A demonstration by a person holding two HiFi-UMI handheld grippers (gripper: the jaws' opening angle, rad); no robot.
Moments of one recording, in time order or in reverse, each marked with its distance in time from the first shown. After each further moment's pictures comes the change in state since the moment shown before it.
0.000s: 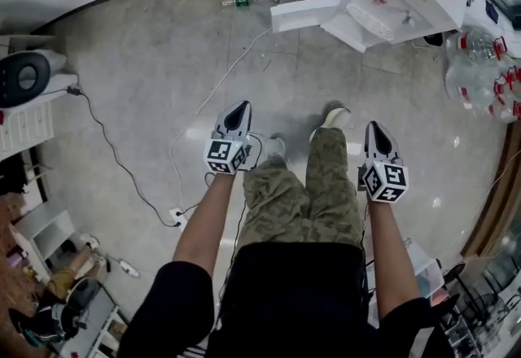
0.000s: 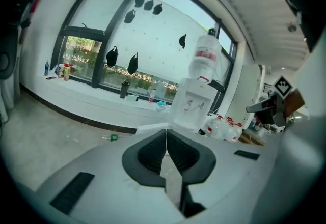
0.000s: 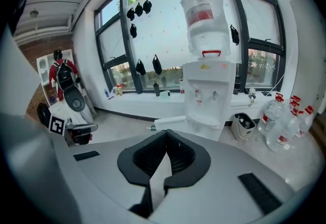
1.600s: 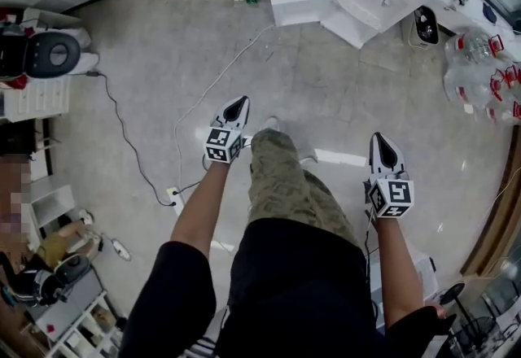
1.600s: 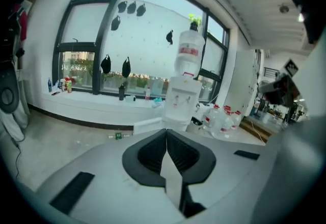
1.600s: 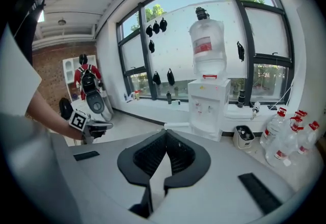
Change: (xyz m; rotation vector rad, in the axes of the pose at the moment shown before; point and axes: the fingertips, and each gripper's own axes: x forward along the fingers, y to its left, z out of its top) left arm -0.082 -0.113 -0.010 0.117 0.077 0.068; right arm -0.180 -0.039 0.002 -0.107 -0.082 0.154
